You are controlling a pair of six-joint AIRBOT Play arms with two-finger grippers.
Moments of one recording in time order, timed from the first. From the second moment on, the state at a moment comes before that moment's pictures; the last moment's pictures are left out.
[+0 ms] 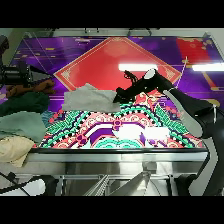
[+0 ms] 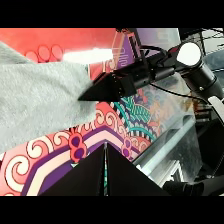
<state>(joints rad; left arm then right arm) 0.36 -1.38 1.33 0.47 -1.52 -1.06 0.30 -2.03 1.67 -0.61 1.21 1.32</state>
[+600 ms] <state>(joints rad) 0.27 -1.38 1.33 0.47 -1.53 -1.06 -0.21 -1.72 1.61 -0.92 1.24 1.45</state>
